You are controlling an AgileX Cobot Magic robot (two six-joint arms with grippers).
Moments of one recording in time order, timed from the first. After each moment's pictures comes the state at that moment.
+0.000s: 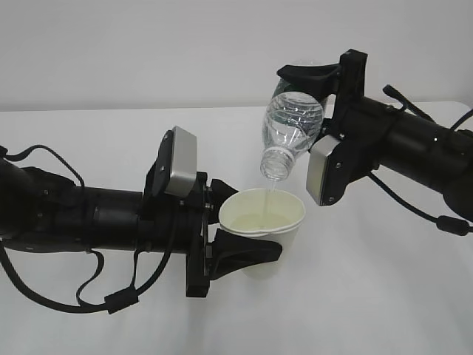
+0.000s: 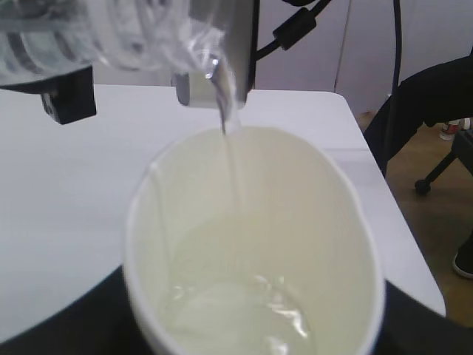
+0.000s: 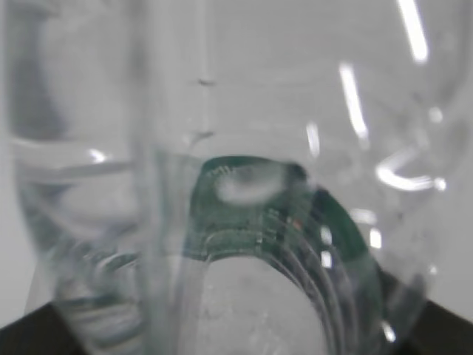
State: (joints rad) left arm -0.51 1.98 -0.82 1.13 -1.13 -0.45; right arm 0.23 1.83 -0.78 -0.64 -1.08 -1.36
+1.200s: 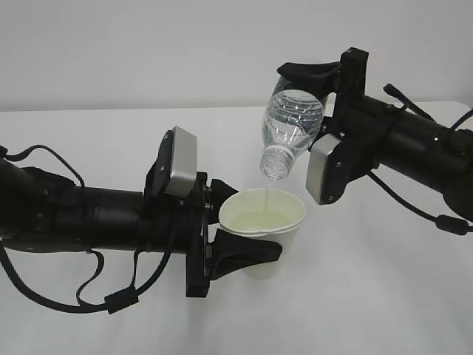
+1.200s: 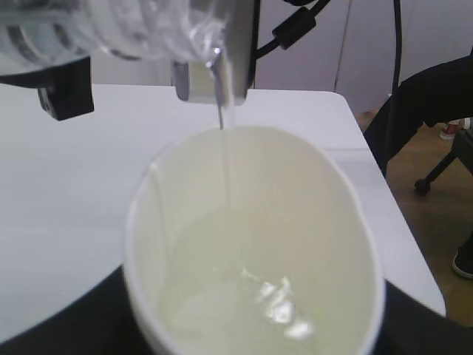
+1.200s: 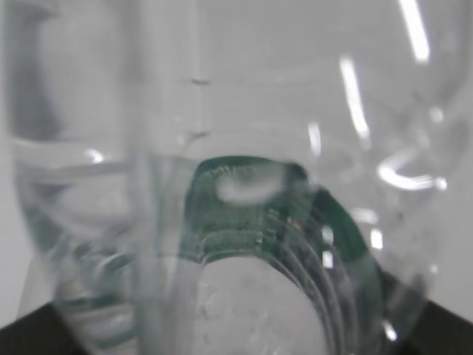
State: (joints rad) left arm -0.51 1.98 -0.82 1.13 -1.13 -0.45; right arm 0.23 1.83 -0.78 -0.64 -1.09 -1.36
